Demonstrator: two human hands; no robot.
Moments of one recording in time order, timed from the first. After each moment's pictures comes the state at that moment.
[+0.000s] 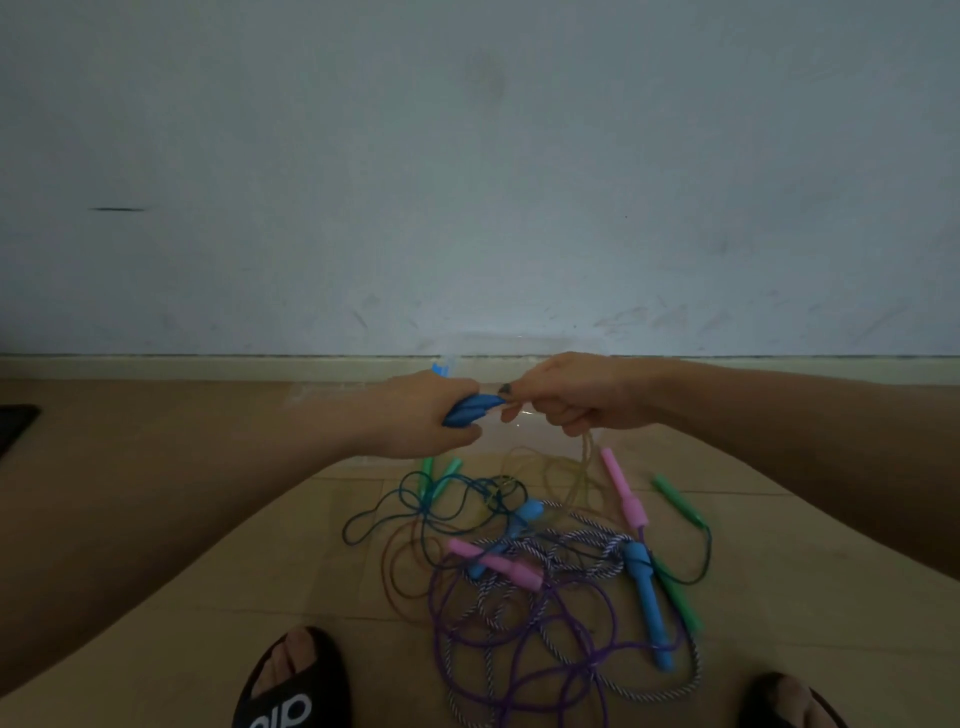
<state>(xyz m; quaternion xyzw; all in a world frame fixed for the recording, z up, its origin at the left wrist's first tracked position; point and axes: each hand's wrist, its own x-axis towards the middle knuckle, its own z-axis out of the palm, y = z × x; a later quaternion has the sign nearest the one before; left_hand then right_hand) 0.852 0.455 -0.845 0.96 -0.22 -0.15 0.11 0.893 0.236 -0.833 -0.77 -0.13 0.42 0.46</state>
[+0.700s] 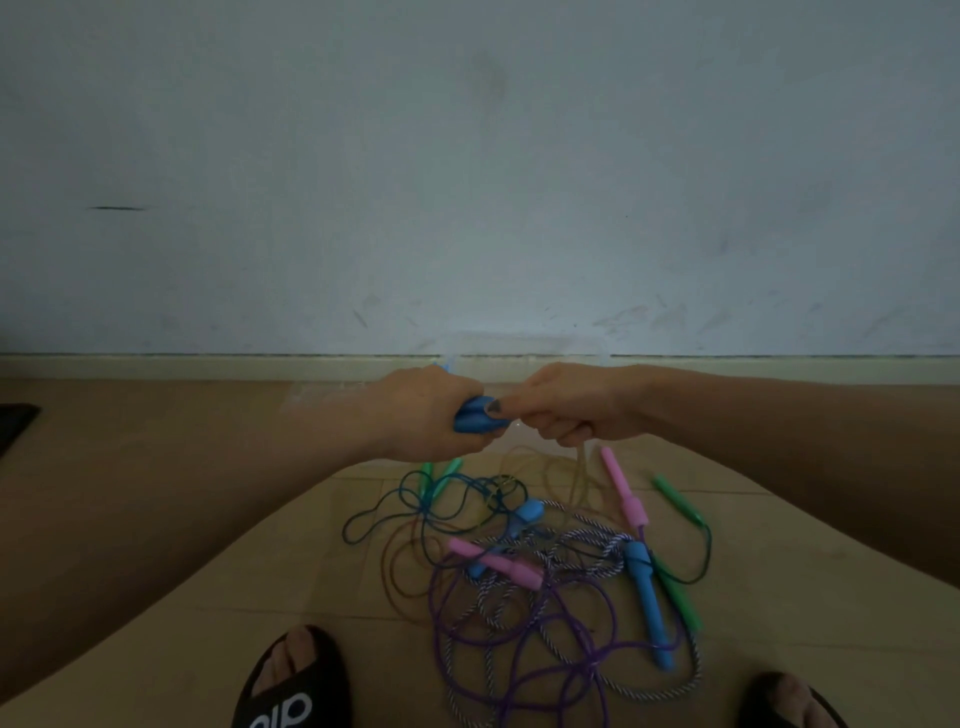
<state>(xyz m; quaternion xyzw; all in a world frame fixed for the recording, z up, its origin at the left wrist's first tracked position) 0.851 0.448 -0.847 0.97 -0.22 -0.08 0.06 0.886 0.243 -0.837 -0.75 -0.15 0.45 0.45</state>
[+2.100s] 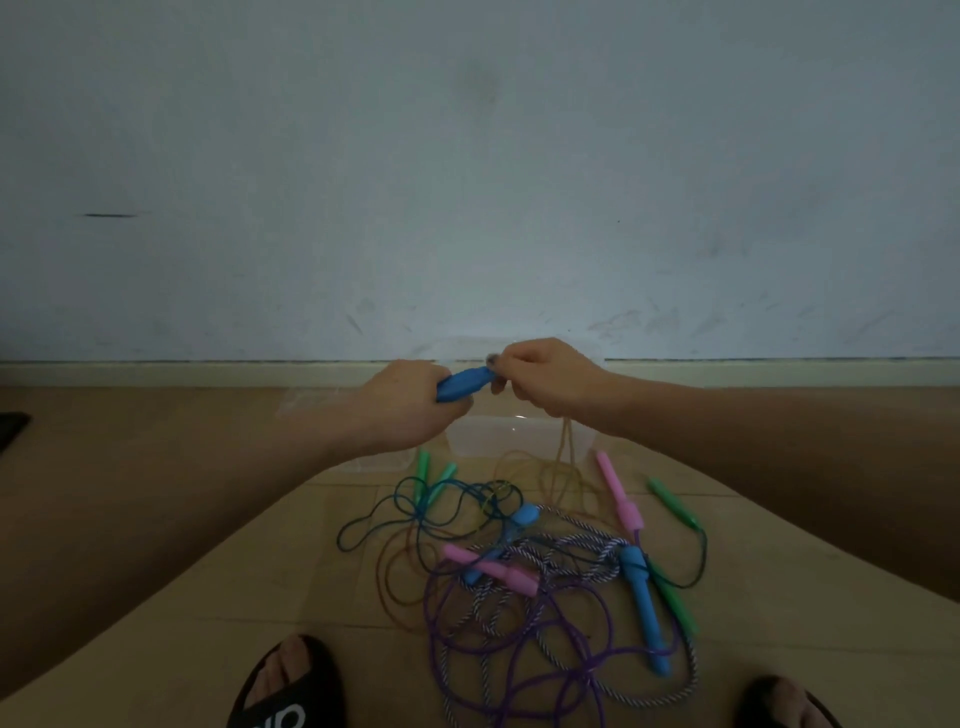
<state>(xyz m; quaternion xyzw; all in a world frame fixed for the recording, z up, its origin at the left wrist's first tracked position) 0.855 0.447 -0.839 0.97 -0.07 -0.10 0.21 0.885 0.258 -0.832 -0.87 -0.13 0.17 0.45</state>
